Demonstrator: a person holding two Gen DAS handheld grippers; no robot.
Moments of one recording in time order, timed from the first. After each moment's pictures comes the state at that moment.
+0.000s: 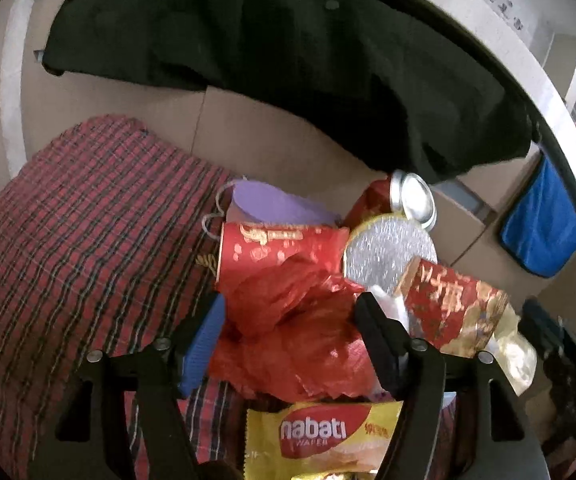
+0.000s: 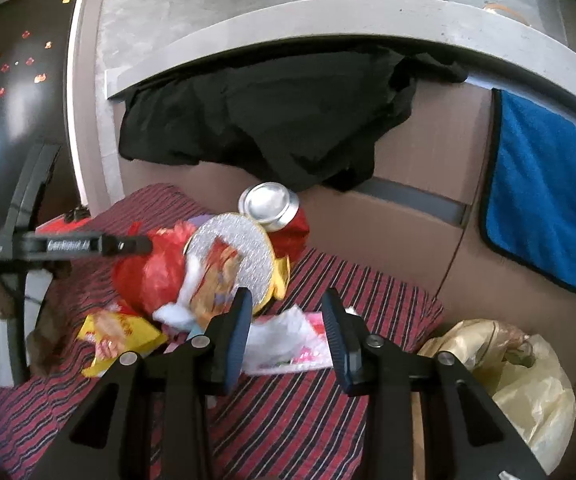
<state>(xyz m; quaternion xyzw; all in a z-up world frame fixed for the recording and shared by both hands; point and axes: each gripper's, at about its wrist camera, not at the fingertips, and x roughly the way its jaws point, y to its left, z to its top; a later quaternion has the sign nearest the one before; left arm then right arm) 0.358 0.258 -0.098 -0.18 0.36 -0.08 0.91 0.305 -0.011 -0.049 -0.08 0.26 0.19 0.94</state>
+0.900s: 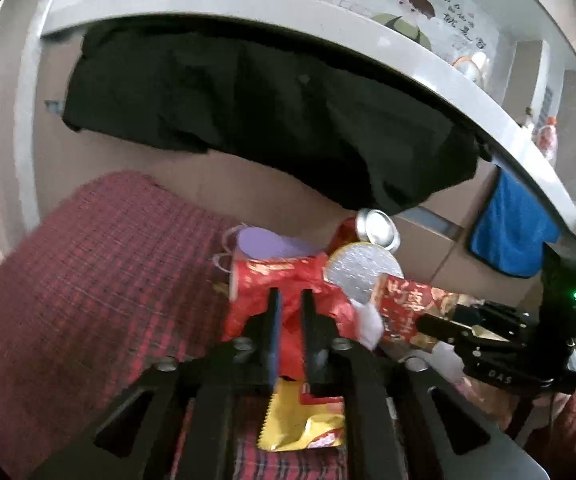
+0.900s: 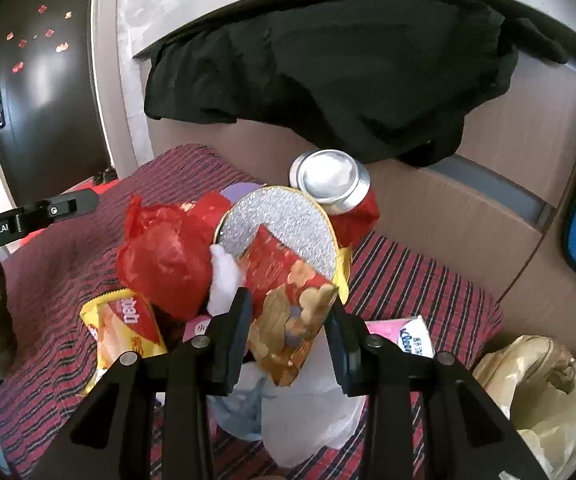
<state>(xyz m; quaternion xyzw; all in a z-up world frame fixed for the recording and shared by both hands) 0.301 0.271 -0.068 -0.16 0.27 -0.10 0.94 0.347 0.039 -0.071 -0.10 0.33 0.26 0.90</state>
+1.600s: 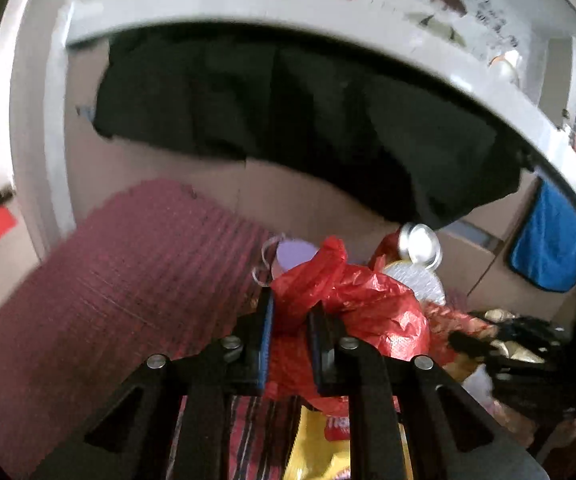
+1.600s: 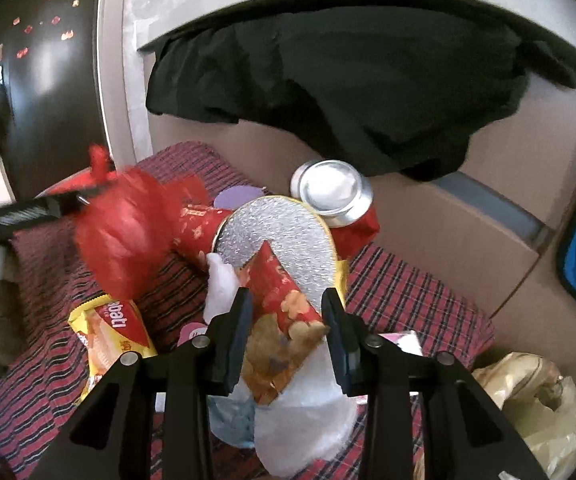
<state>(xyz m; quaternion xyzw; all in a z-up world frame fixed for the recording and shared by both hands) 0.301 0.274 -0.052 -0.13 0.27 0.00 0.95 0.354 0.050 -0.067 -0.13 0.33 0.26 0.90</state>
